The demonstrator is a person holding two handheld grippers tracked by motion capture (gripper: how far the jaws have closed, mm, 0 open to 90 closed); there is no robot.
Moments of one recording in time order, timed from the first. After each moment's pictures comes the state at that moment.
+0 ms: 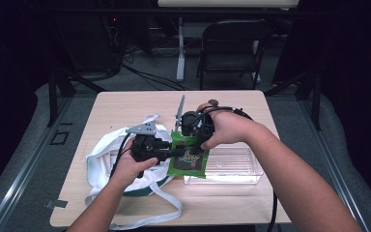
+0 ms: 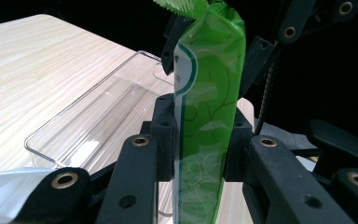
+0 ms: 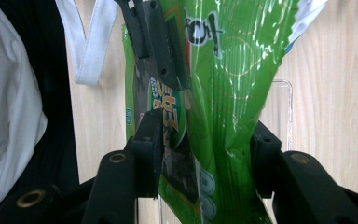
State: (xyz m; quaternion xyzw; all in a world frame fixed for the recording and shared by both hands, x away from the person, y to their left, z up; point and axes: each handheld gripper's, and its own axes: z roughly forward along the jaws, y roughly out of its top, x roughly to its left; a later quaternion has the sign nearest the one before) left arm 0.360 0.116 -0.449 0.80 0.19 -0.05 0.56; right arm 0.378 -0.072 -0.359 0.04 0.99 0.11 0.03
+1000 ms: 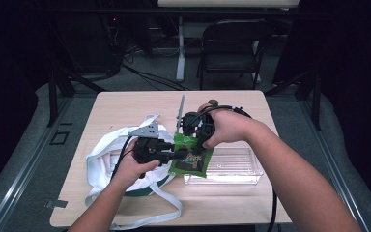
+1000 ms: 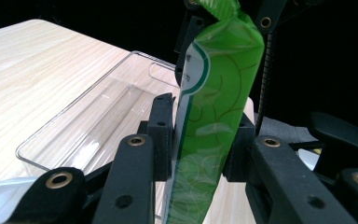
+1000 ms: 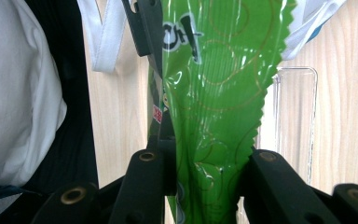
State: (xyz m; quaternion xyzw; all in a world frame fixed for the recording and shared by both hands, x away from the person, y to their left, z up) left arm 0.357 0.110 -0.451 0.81 0.17 -0.04 0.56; right arm 0.381 -0.073 -0.362 0.04 1.00 0.09 -0.01
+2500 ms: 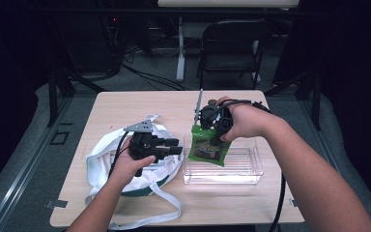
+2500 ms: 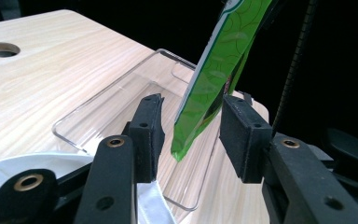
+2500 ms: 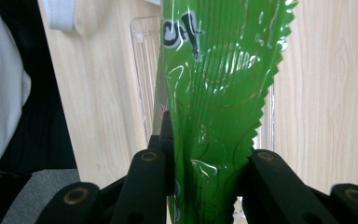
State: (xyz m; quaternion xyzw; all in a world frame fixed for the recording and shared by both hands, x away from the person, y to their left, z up) left arm 0.370 0.125 -0.458 0.79 0.23 -0.04 0.56; right arm 0.388 -0.114 -0.349 0.07 0.99 0.05 0.05
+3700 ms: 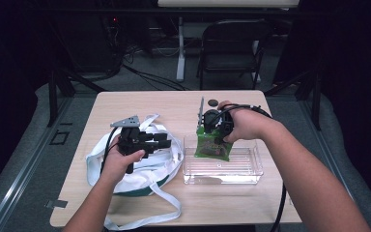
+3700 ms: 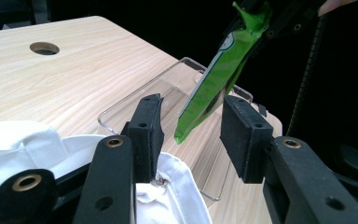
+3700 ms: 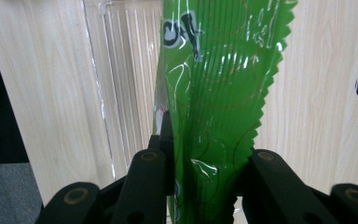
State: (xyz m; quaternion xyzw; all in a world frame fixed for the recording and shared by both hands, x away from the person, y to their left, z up) left arm 0.380 0.156 -0.457 0.78 0.27 -0.03 0.57; right arm 0.403 -0.123 -0.379 0.06 0.99 0.02 0.09
